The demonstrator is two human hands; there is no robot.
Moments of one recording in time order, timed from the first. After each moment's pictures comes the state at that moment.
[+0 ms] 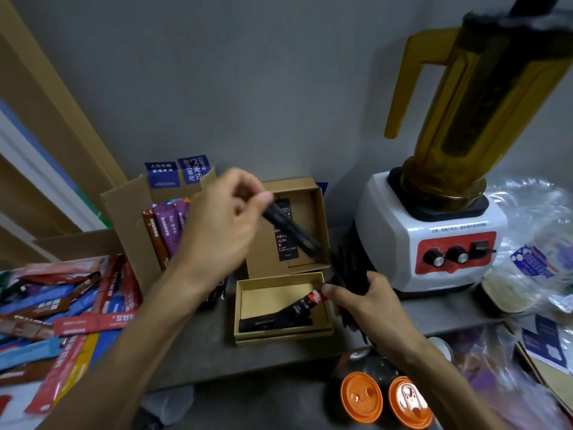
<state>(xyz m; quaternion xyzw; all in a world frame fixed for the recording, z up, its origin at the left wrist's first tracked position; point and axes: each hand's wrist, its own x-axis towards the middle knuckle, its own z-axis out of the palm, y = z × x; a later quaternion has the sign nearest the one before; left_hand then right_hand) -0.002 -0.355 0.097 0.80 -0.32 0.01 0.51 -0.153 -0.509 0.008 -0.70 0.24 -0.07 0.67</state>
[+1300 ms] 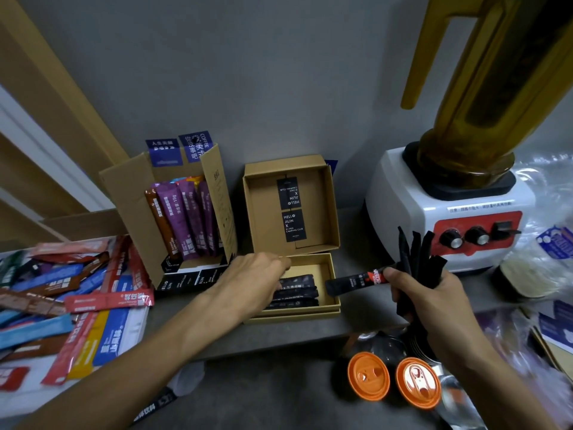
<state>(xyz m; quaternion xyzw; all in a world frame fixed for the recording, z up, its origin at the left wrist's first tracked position) -0.002 -0.347 -0.018 0.86 -0.51 -0.07 0.04 -0.191 -0.543 -0.018 -0.68 0.31 -0.18 0.64</state>
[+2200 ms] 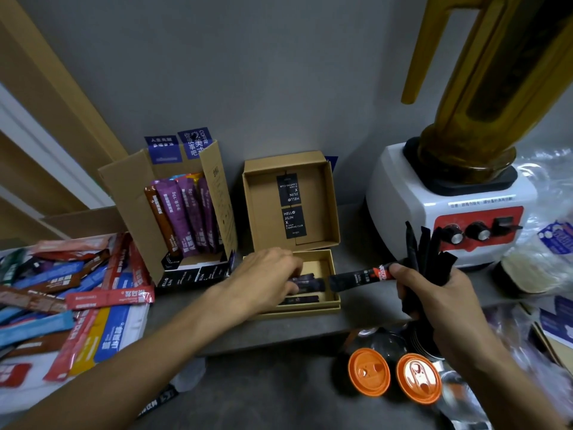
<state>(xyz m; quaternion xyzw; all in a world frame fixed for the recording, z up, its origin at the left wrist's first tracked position) -0.006 -0.363 -0.018 0.85 -0.51 -0.14 0.05 -0.198 -0.543 -0.011 -0.67 0.31 -0.18 0.64</state>
